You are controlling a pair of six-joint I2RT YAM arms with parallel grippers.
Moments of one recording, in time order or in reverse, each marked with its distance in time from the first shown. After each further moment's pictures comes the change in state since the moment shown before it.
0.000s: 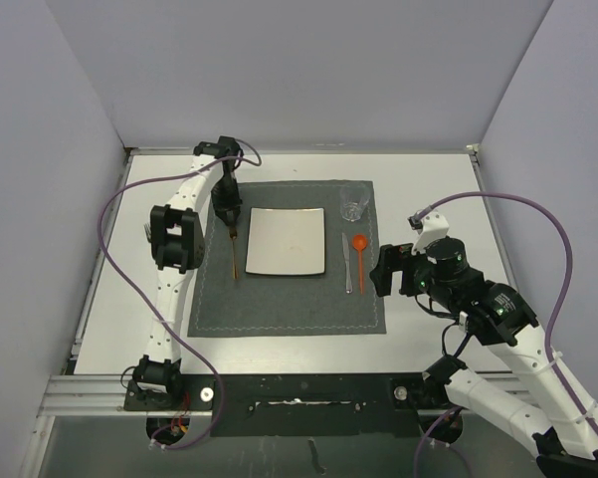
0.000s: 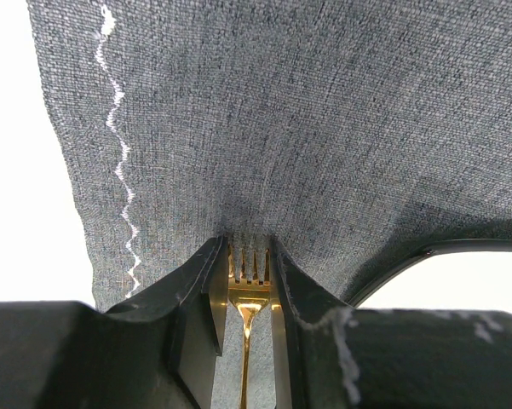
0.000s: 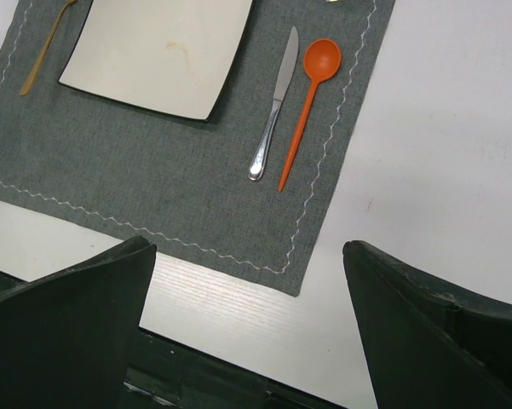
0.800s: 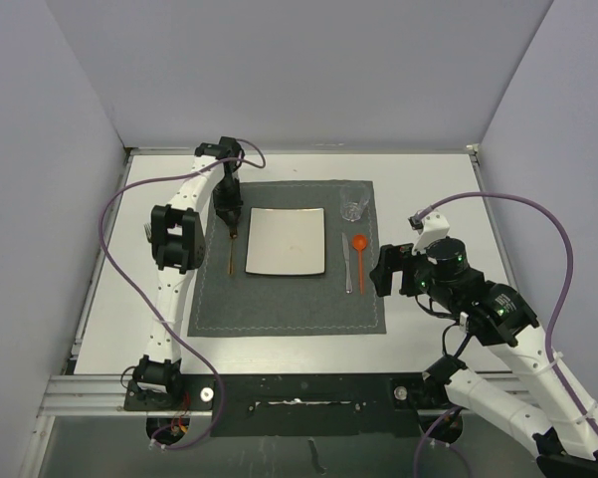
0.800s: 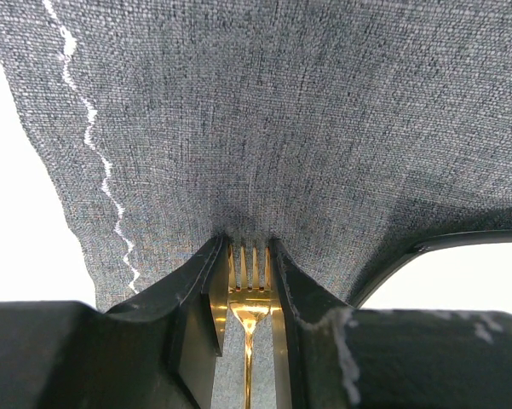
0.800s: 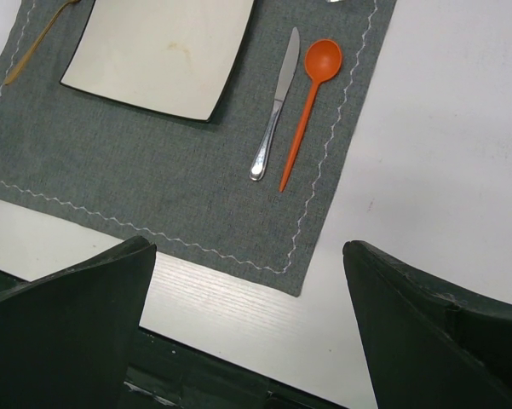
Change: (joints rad) left arm -0.005 0.000 -0.017 0.035 0.019 0.077; right arm 0.002 -0.003 0.000 0.000 0.000 0.002
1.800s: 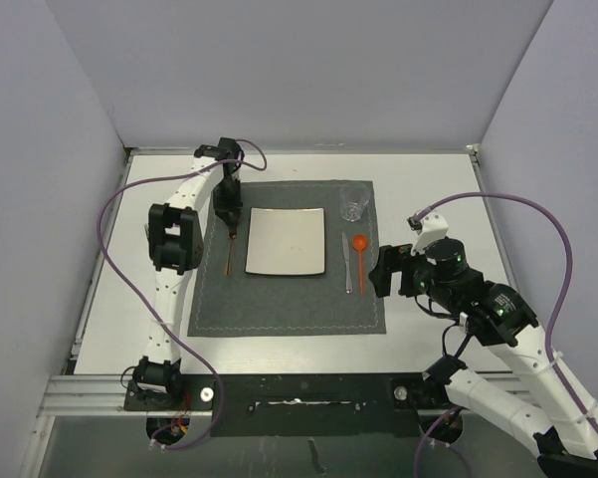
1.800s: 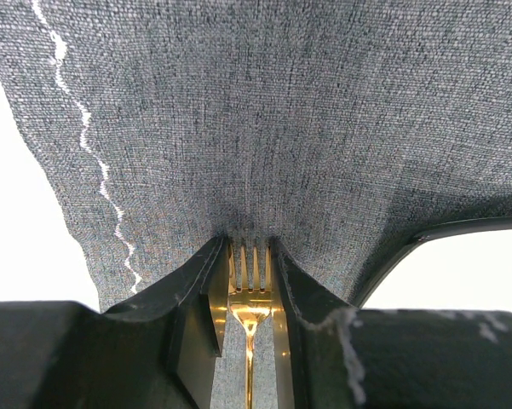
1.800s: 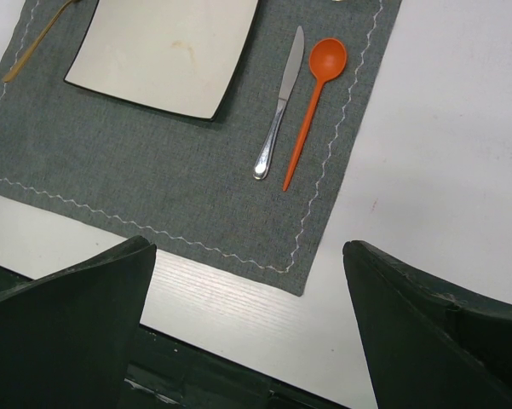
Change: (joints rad) left arm 0.001 -0.050 -0.097 0.071 0.008 0.051; right arm 0.011 0.001 0.000 0.000 -0.001 0.006
